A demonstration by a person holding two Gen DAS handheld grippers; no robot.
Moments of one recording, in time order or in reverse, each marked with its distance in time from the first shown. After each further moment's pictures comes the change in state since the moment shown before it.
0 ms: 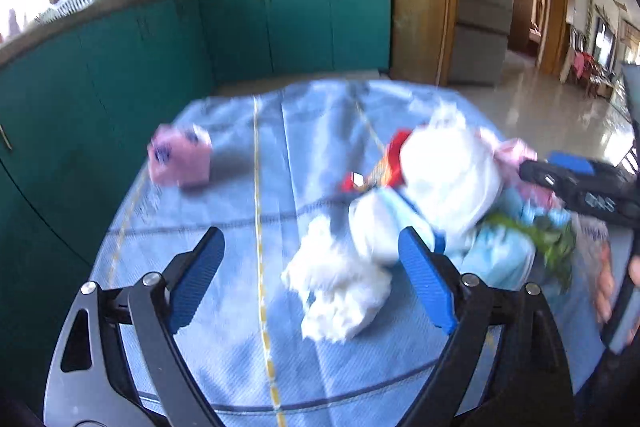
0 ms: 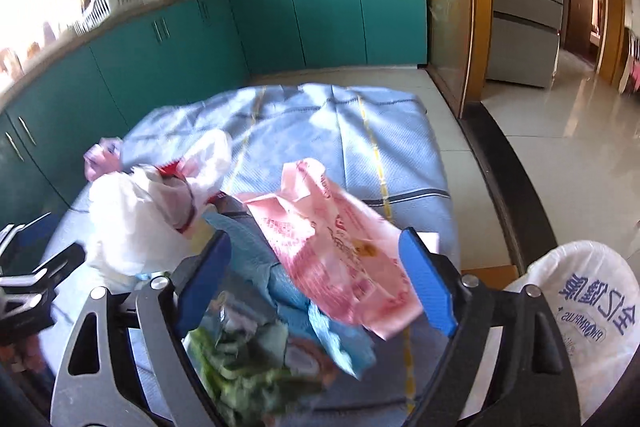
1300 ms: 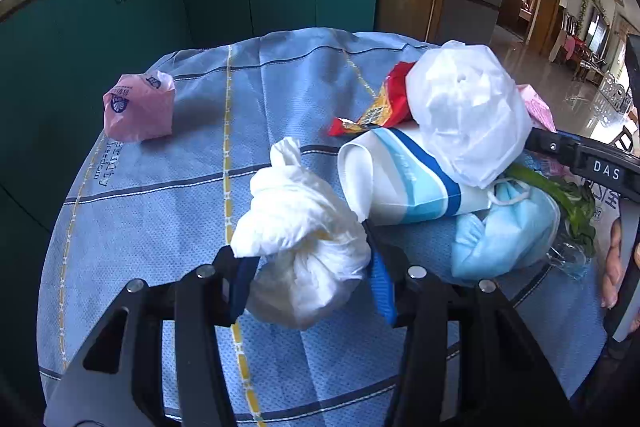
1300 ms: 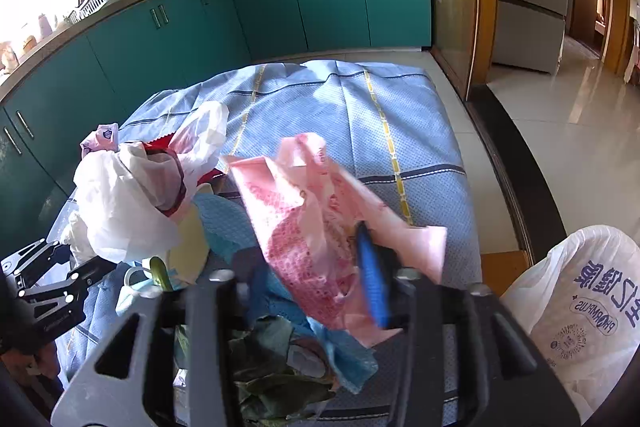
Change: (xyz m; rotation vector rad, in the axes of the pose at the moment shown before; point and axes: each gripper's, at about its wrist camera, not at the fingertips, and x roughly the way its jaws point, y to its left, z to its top) left arm 0.036 0.004 -0.021 -0.003 0.116 -0.069; right arm 0.014 -0.004 -0.009 0.028 0.041 0.041
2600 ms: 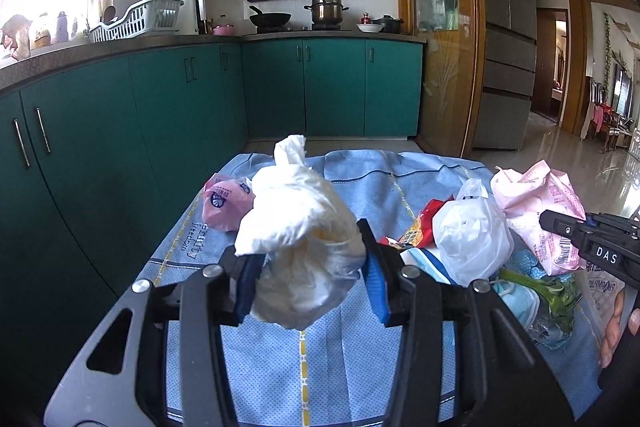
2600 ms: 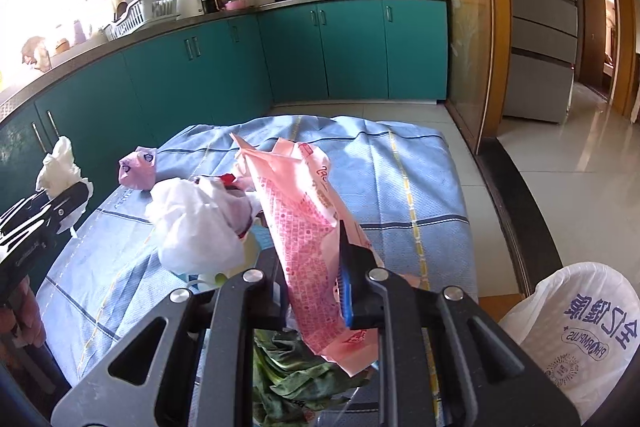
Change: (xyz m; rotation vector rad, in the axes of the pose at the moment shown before) left arm -0.080 0.021 0.010 -0.105 -0.381 0.165; right arm -0.046 0.025 -0.002 -0.090 -0.180 0.039
